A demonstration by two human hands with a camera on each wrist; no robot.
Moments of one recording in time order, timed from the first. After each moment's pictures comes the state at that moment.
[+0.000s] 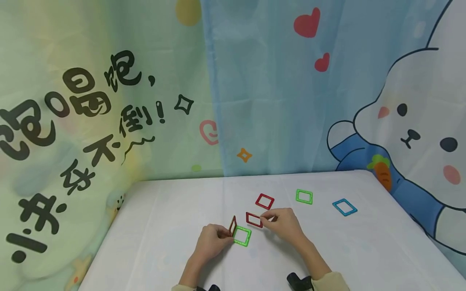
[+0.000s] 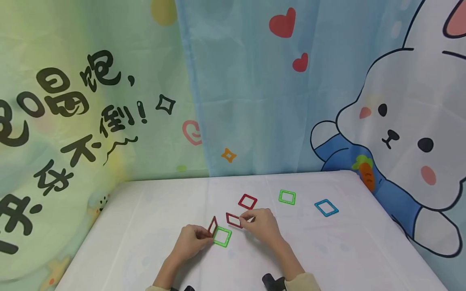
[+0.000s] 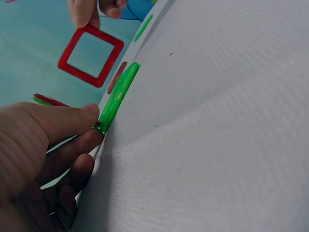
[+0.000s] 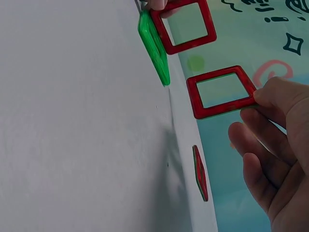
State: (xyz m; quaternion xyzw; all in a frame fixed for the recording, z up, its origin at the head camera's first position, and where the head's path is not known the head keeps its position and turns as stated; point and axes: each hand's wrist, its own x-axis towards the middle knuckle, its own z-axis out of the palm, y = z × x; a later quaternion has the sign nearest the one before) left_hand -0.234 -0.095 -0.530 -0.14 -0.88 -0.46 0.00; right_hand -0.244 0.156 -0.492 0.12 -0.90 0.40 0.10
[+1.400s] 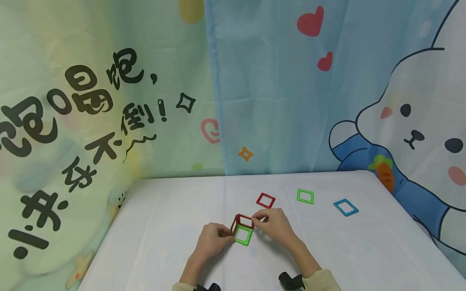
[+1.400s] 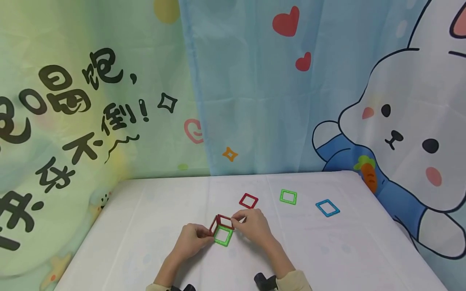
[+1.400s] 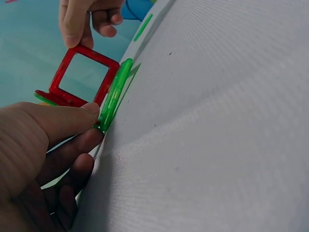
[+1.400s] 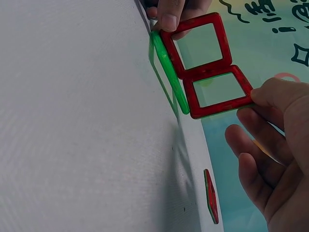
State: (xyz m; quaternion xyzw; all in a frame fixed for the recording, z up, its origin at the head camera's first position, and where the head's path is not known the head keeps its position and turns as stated) left_hand -0.237 -0.095 -0.532 -0.14 -0.87 -0.47 -0.01; right_hand -0.248 0.132 -0.495 0.15 -0.90 0.40 0.08
